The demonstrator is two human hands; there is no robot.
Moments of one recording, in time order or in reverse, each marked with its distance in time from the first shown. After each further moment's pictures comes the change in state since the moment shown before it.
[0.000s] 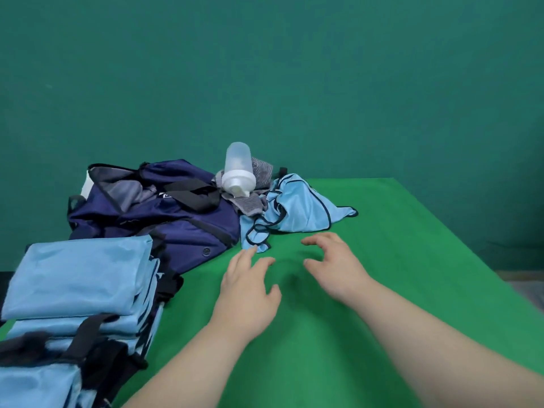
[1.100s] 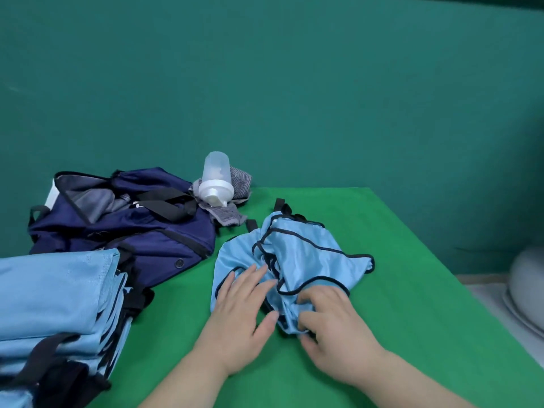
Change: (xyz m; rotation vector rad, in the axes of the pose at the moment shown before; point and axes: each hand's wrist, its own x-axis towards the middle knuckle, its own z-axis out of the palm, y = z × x) left_hand -0.008 -0.003 0.030 0.030 -0.041 0.376; right_hand -0.075 0.050 -0.005 -0.475 0.038 -0.547
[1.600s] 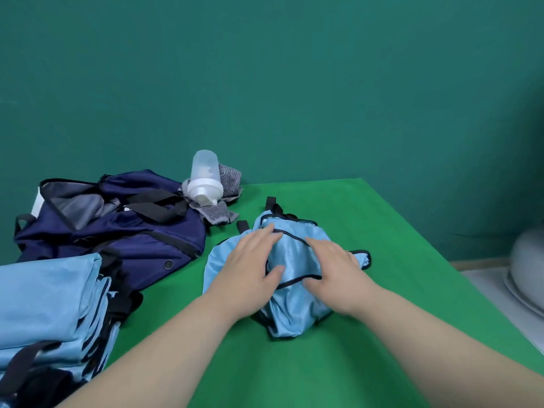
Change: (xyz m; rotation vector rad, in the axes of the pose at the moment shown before) left_hand 0.070 0.032 -0.026 -0.088 -0.058 -0.055; right_hand 0.043 0.041 -0.037 0.145 -0.212 0.475
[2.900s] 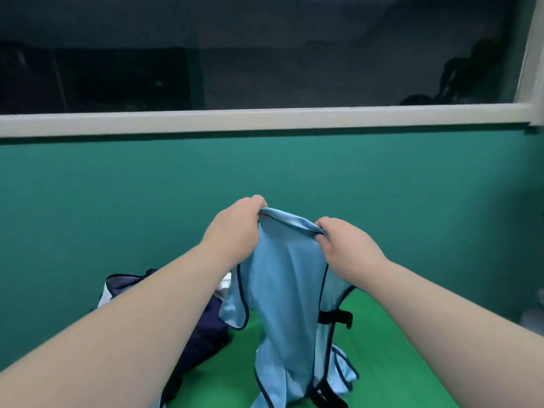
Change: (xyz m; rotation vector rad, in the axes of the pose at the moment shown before) left_hand 0.069 0.137 -0.268 0.264 0.301 -0.025; right_hand -0.012 -0.114 -0.257 -0.071 0.399 -0.086
